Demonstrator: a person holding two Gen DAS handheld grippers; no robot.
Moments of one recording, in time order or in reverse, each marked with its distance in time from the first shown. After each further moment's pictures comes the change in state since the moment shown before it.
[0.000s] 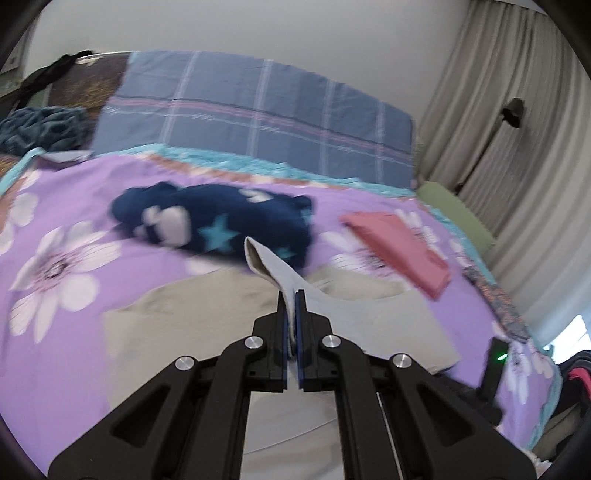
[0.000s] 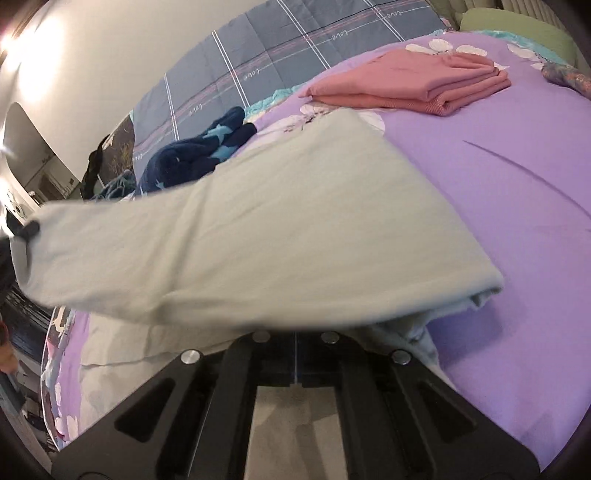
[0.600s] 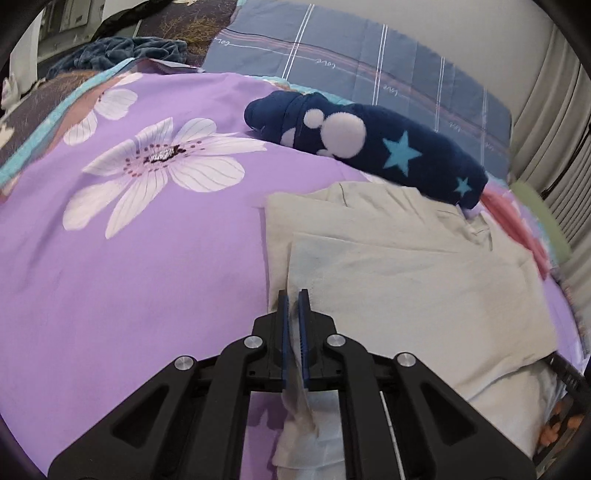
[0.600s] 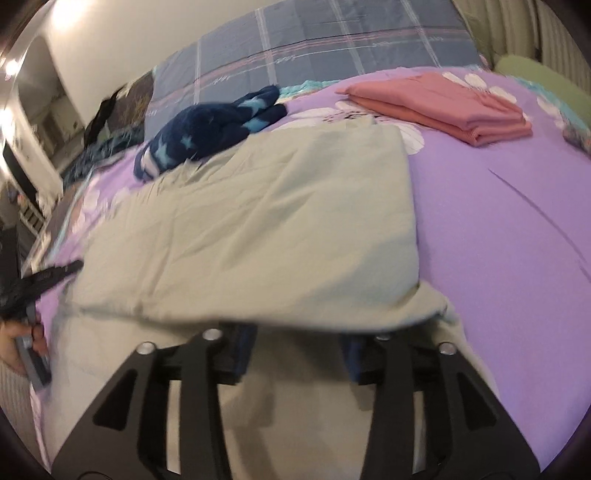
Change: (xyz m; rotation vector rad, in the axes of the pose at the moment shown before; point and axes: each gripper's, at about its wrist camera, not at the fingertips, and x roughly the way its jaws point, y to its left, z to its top) left arm 0.027 0.138 -0.086 -0.177 0.093 0.251; right arm -0.020 0.035 -0.026 -0.279 0.043 -0.084
